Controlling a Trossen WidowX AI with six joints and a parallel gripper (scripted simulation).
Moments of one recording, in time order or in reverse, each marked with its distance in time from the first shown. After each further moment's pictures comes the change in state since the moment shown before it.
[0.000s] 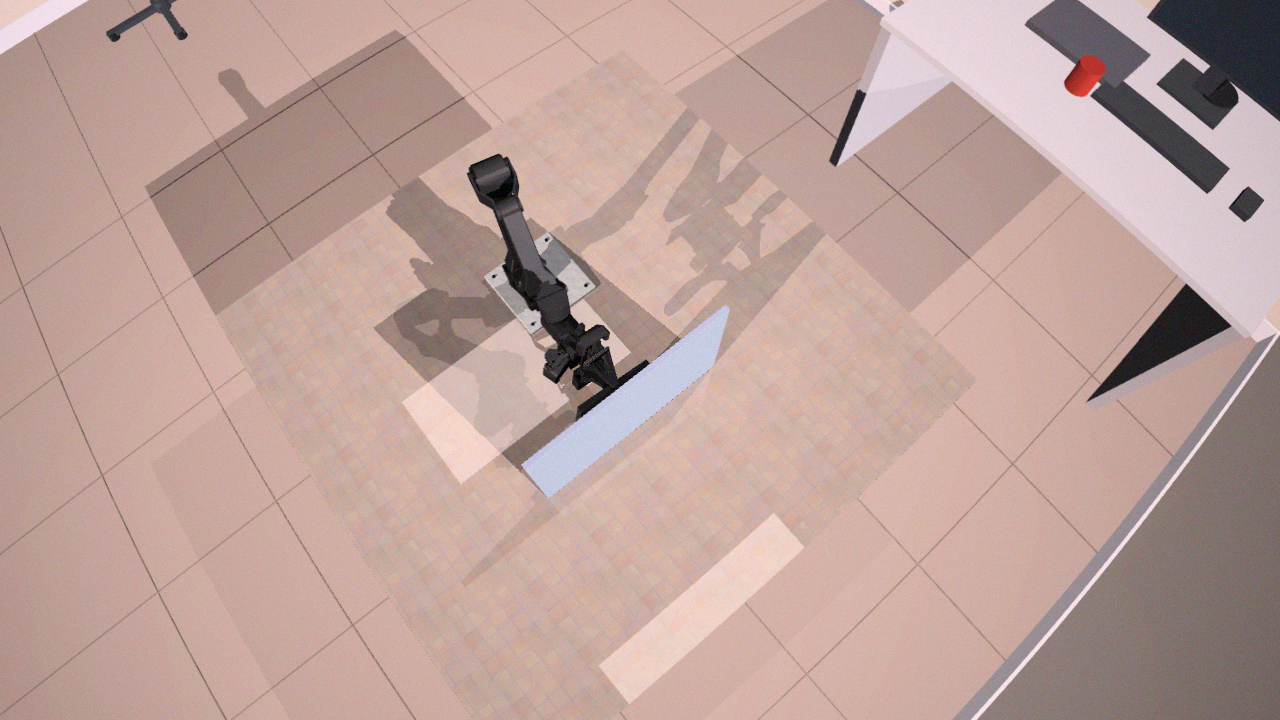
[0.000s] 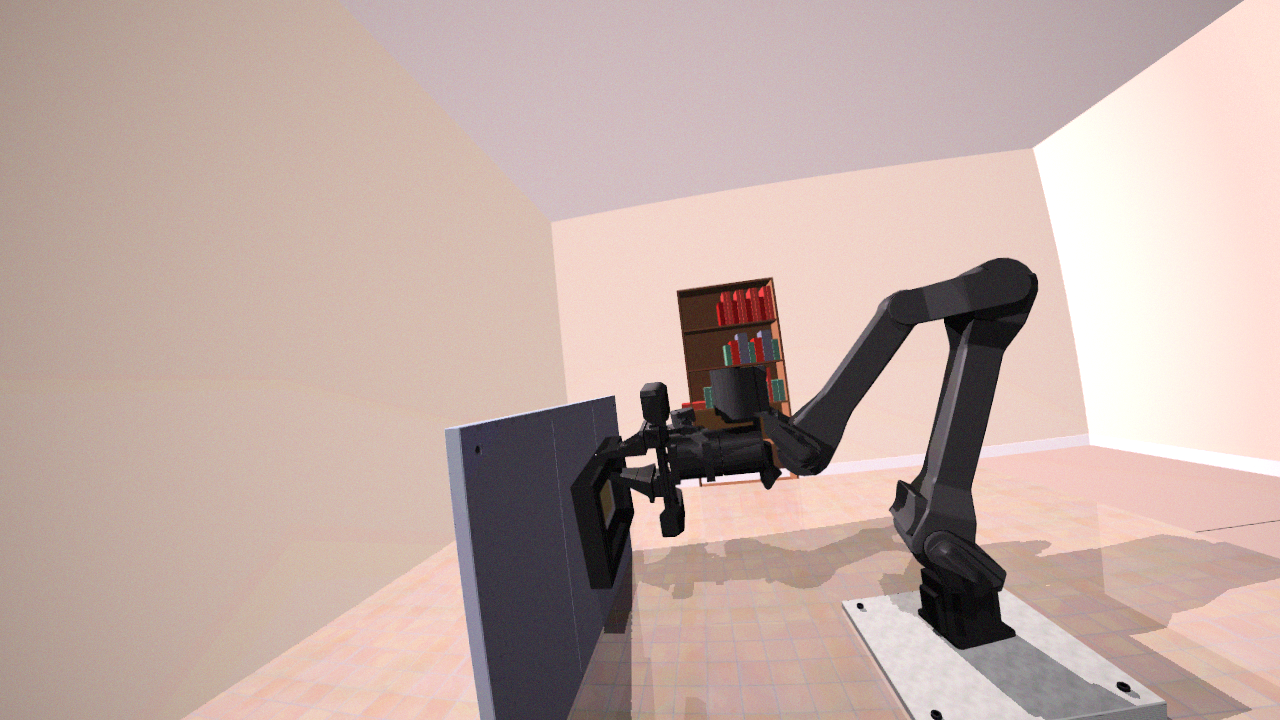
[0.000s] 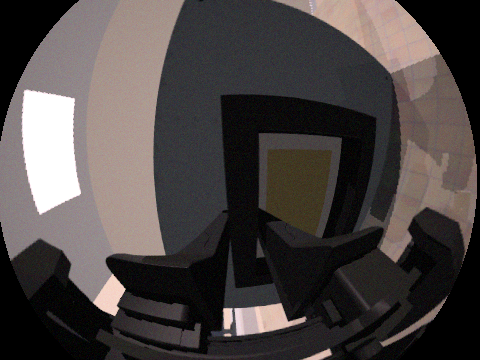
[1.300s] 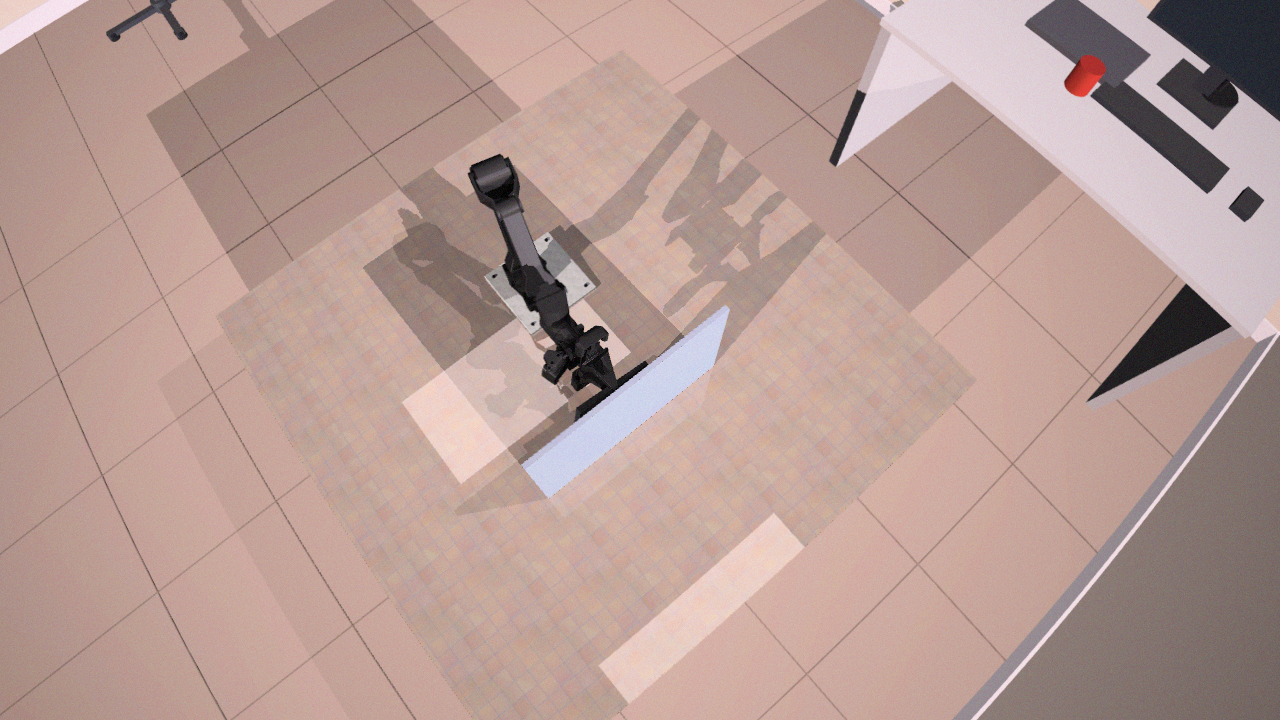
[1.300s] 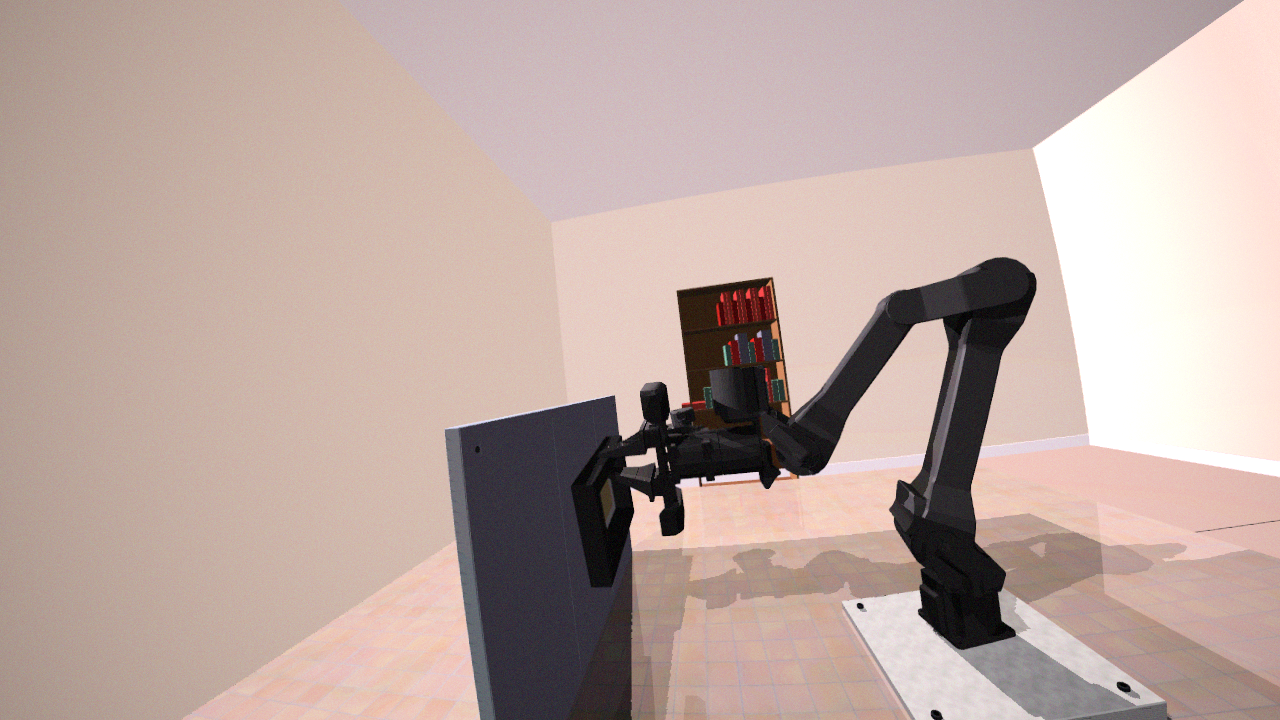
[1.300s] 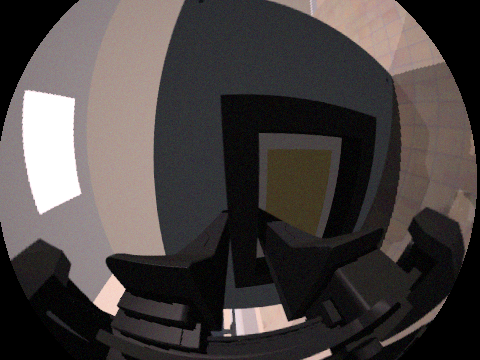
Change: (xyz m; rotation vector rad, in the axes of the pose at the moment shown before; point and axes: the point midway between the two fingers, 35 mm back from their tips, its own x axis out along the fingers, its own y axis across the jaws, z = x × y) arm 0.001 0.000 0.003 -0.001 -0.001 0.001
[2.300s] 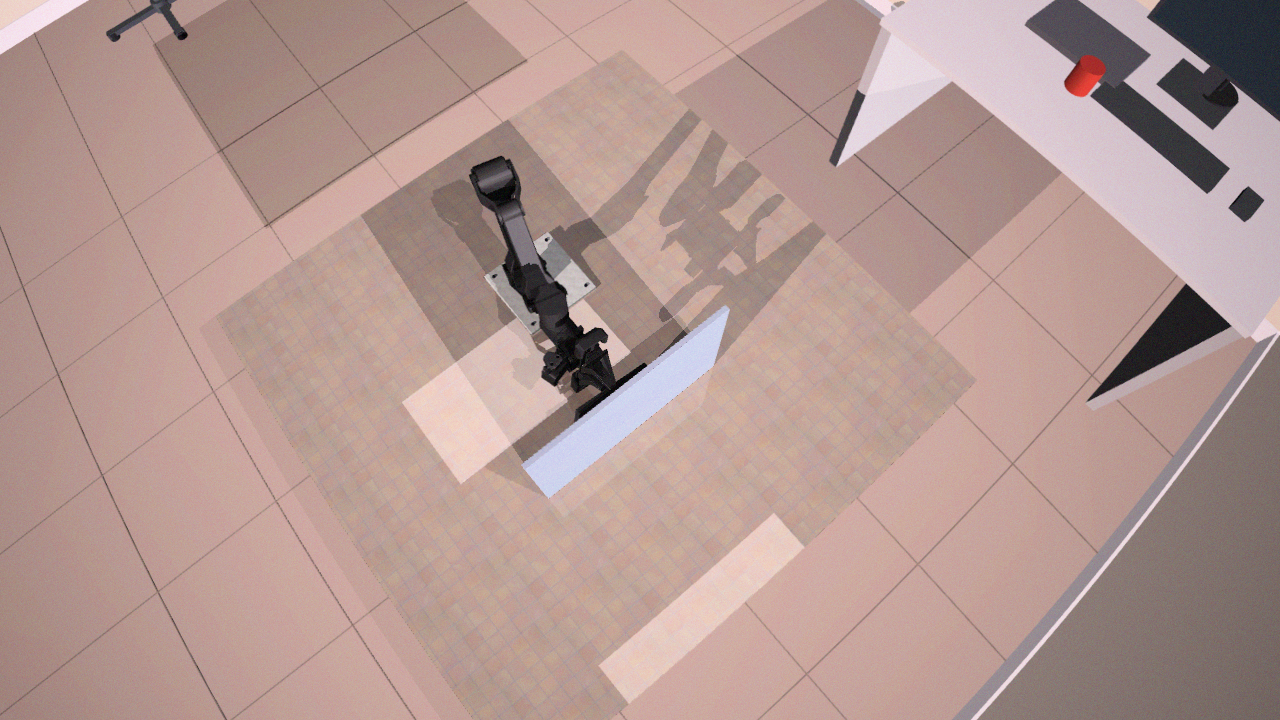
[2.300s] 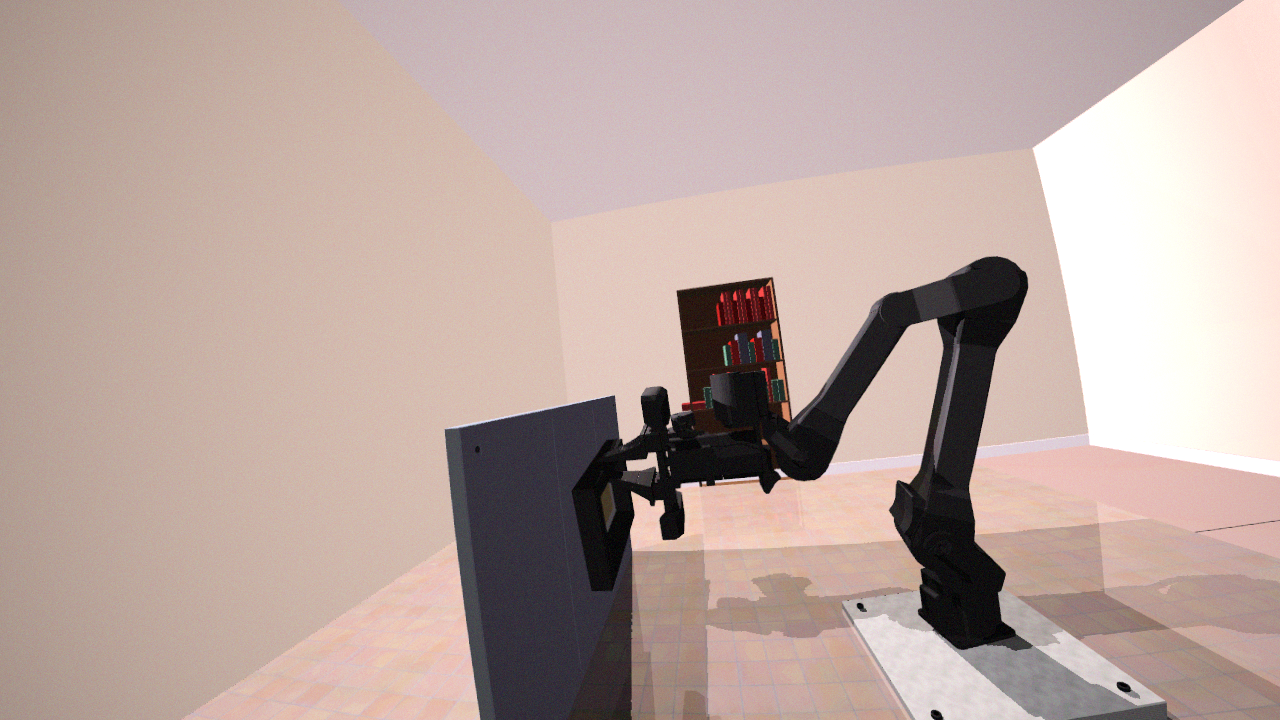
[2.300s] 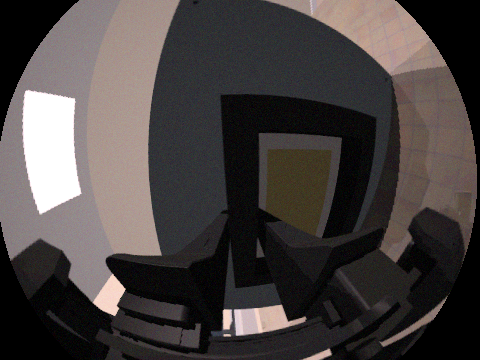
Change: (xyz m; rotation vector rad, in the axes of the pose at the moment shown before) arm 0.000 -0.007 0.001 -0.001 -0.001 0.000
